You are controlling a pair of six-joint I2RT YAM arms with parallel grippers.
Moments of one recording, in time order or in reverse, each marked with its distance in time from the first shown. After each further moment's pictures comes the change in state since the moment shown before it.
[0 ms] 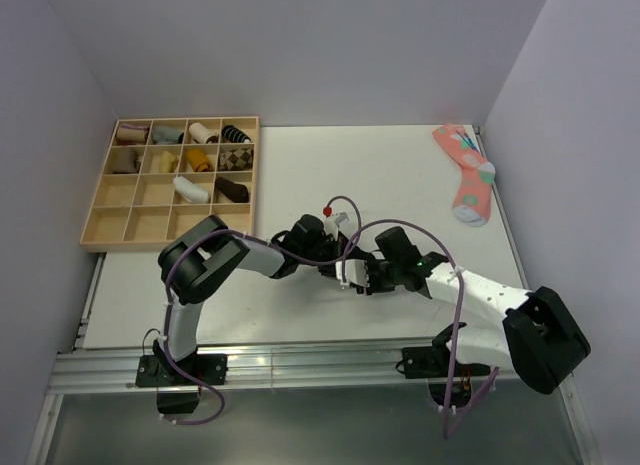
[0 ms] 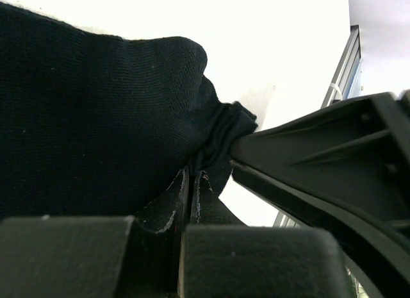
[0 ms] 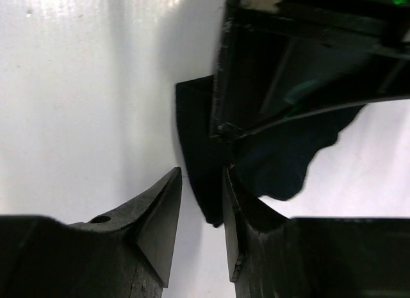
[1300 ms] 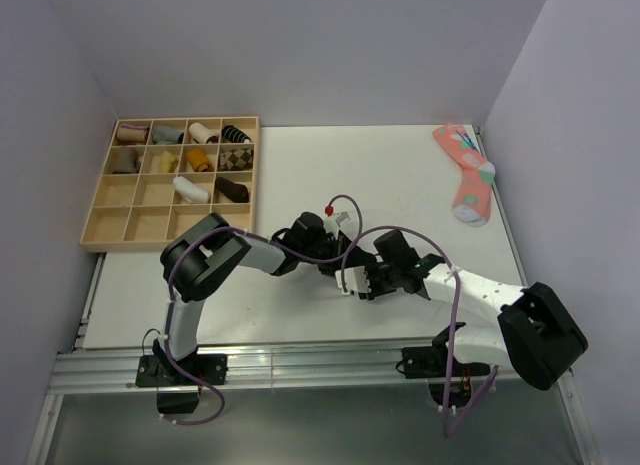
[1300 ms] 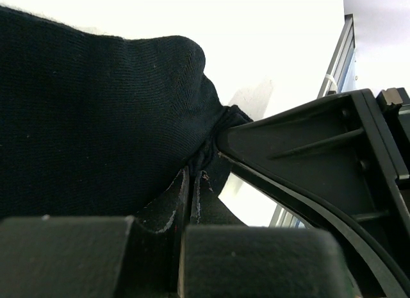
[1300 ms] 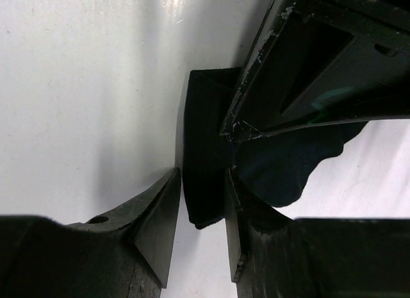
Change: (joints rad) left arm 0.018 0.024 0.026 -0.016 0.061 0.020; right arm 0.012 0.011 -0.029 0.016 0.026 -0.117
